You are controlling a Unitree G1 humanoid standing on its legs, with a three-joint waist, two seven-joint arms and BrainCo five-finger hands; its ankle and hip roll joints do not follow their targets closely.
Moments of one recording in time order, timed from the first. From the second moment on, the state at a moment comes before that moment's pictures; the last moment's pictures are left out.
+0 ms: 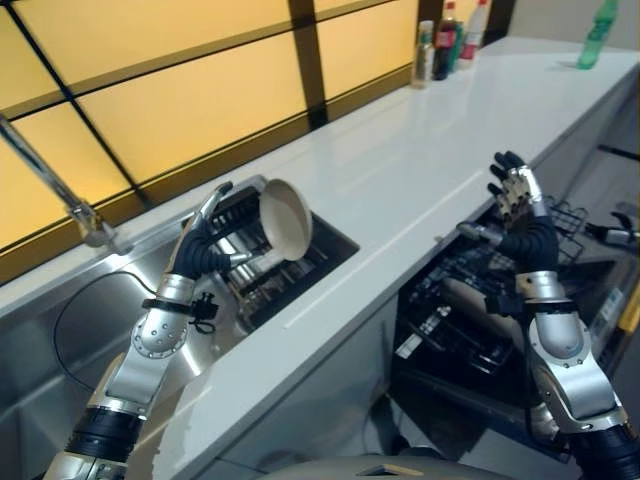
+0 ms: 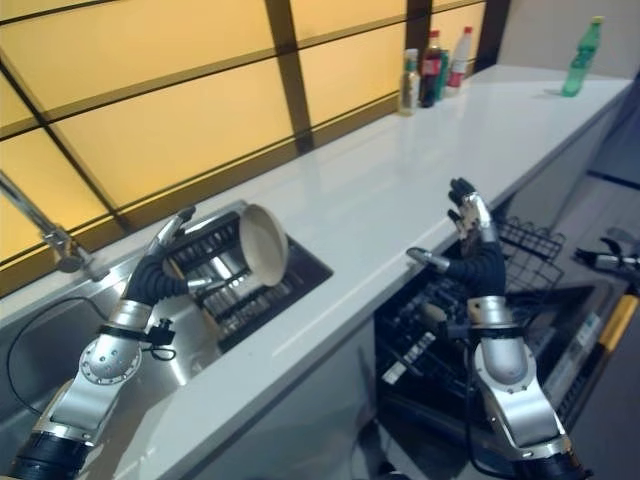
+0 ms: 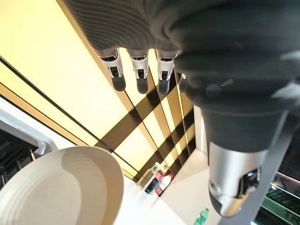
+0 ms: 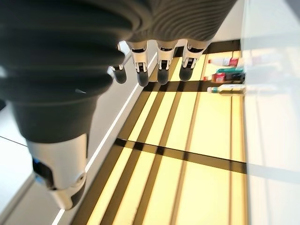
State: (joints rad) left arm -0.04 0.65 -0.08 0.00 0.14 -0.34 0.20; right arm 0.04 -0.57 0.07 -0.34 0.31 -0.21 -0.25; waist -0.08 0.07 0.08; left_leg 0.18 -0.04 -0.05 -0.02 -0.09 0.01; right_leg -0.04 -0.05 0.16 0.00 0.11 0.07
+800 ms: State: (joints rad) left arm -0.18 0.96 -0.18 0.31 0.50 -0.24 0.44; right arm 0.02 -0.68 0.04 -0.27 0.38 -0.17 -0.14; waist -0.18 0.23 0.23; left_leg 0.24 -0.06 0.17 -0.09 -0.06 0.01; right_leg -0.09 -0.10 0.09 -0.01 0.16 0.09
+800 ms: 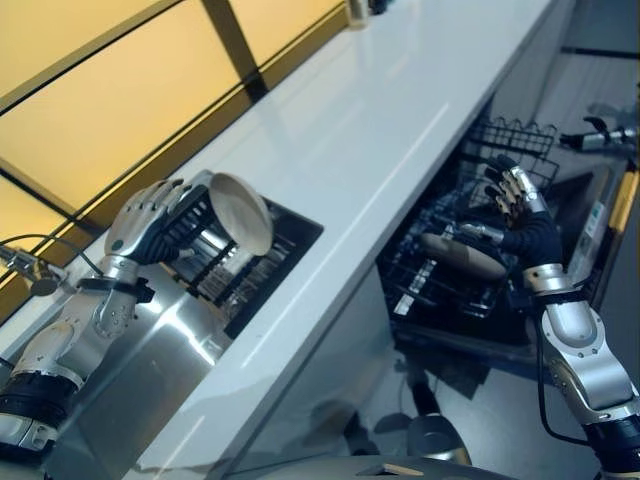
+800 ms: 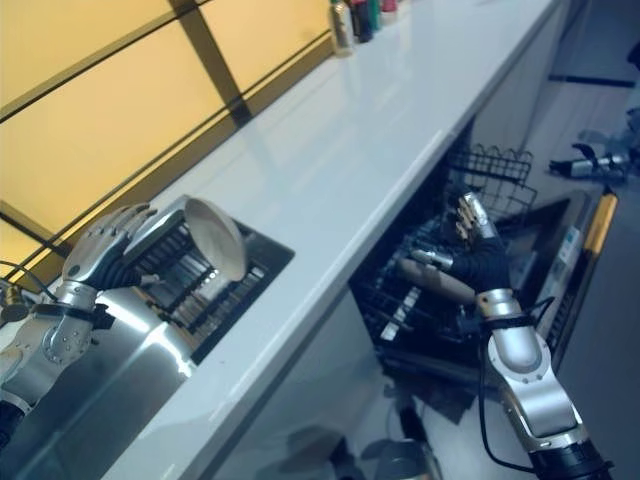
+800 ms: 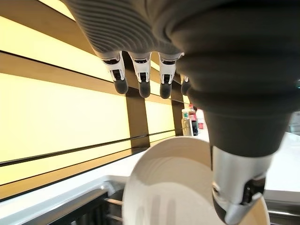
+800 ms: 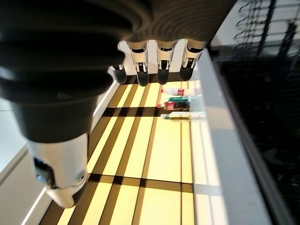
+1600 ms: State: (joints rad) left arm -0.42 0.96 -0.44 0.52 0.69 -0.11 0.53; right arm -0.08 -0.86 0.04 -0.22 0.39 -0.12 -0.09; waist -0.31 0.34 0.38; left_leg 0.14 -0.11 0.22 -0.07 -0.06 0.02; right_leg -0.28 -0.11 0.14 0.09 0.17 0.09
